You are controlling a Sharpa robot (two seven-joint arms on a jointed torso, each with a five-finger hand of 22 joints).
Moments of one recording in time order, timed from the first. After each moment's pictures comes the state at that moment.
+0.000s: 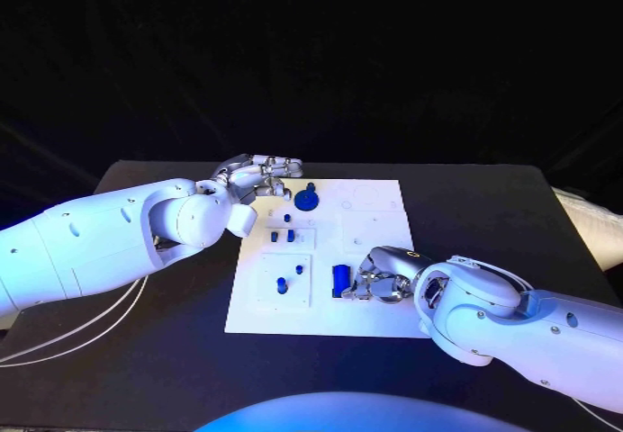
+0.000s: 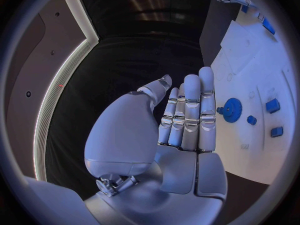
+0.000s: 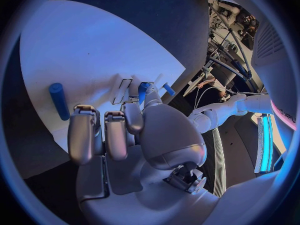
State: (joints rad) left arm 1.20 -0.85 -0.03 1.48 0.06 -0.23 0.19; left_hand 1.35 -0.14 0.43 -0.01 0.07 1.03 0.19 0.10 0.07 1.10 0.12 0.17 0.08 1.20 0.03 0.91 0.50 0.17 1.21 0.12 0.51 0.91; right arm 0.99 -0.84 -0.03 1.84 -1.48 -0.20 -0.52; right_hand 1.29 0.14 -0.24 0.18 0.12 1.13 0.05 0.27 0.31 1.41 -0.02 1.22 1.26 1.47 -0.08 1.48 1.31 0.08 1.44 0.03 1.41 1.26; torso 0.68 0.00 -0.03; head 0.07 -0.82
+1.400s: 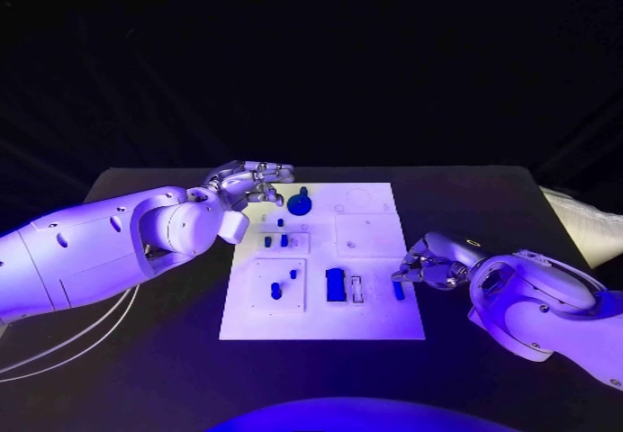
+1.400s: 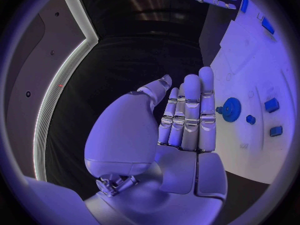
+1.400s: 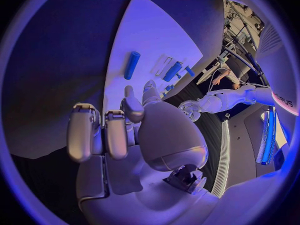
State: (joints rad) left arm 1.20 -0.85 -0.03 1.48 0.06 -0.23 0.19; left_hand 1.35 -0.14 0.43 -0.01 0.07 1.03 0.19 0.10 0.07 1.10 0.12 0.17 0.08 1.20 0.03 0.91 0.49 0.17 1.21 0.12 0.50 0.91; right arm 1.02 -1.07 -0.03 1.87 -1.47 -0.32 -0.48; right_hand 1.31 0.11 -0.20 0.17 0.07 1.08 0.09 0.16 0.28 1.36 0.01 1.07 1.17 1.46 -0.06 1.46 1.31 0.08 1.43 0.05 1.40 1.24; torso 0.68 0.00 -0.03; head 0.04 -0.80
